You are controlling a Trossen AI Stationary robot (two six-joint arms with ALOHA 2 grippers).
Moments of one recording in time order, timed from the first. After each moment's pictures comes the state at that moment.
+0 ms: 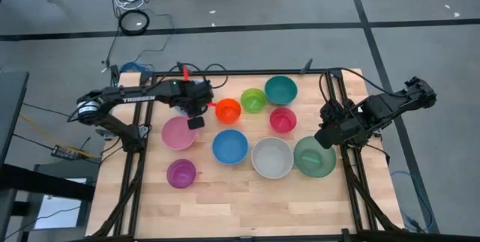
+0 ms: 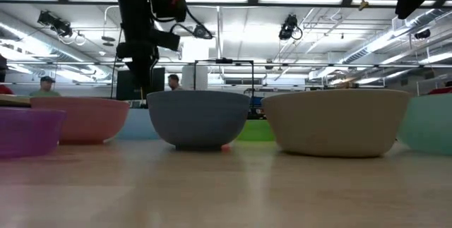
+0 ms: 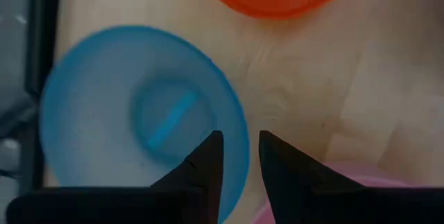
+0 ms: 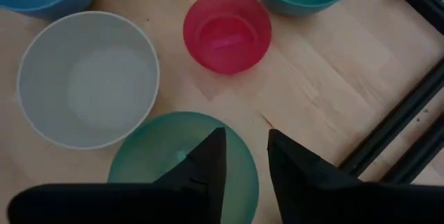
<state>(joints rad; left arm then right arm) 0.35 1.46 1.09 -0.94 -0.21 0.12 0.43 1.03 1.22 -1.54 0.46 1.13</state>
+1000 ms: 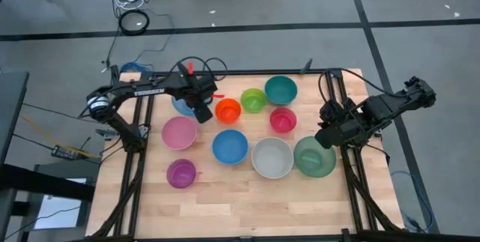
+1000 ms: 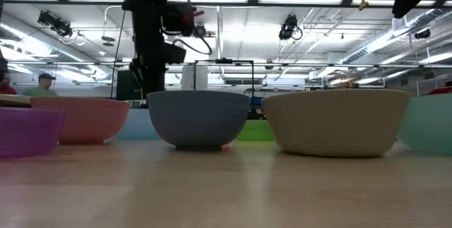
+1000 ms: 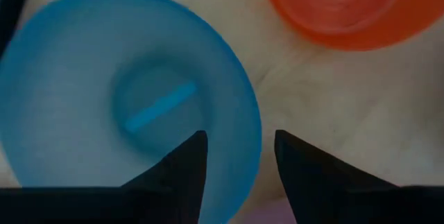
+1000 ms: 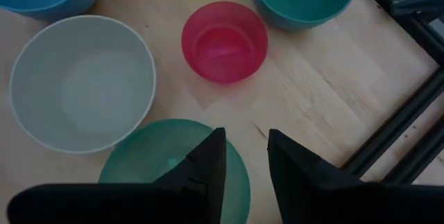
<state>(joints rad) 0.44 1.59 1.16 -0.96 -0.16 -0.13 0.45 1.04 1.22 -1.54 0.50 1.10</state>
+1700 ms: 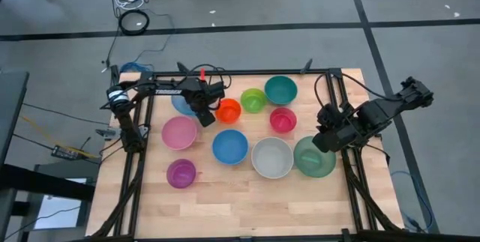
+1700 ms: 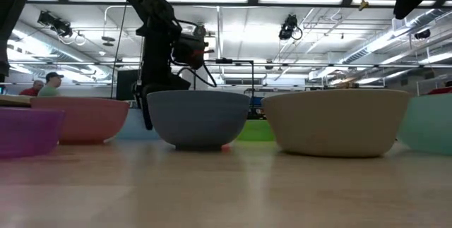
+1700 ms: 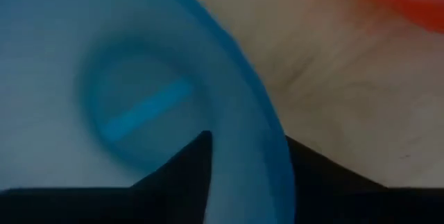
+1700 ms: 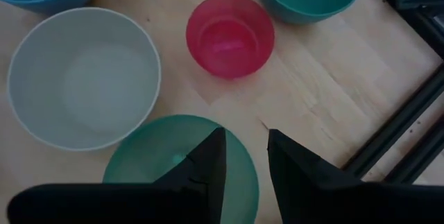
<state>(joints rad) 0.44 1.80 1.16 -0.93 -0.21 -0.13 0.49 1.09 1.22 -1.54 0.50 1.15</state>
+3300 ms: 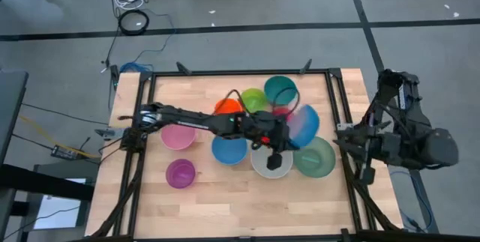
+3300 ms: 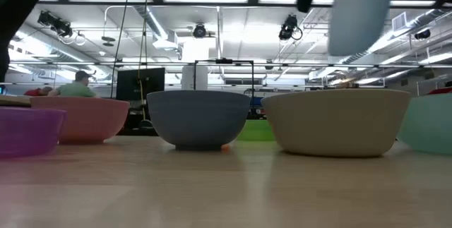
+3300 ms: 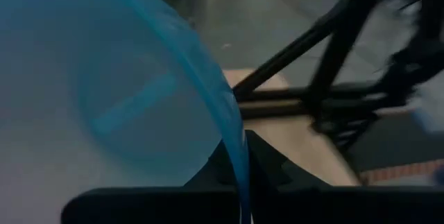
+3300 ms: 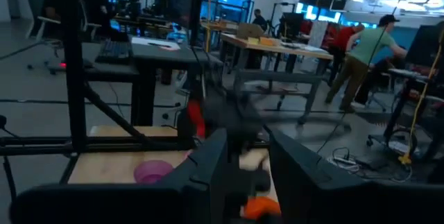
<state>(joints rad) -0.08 2.12 1.85 0.01 0.18 -0.07 1.25 1.03 1.24 -0.15 1.57 -0.19</state>
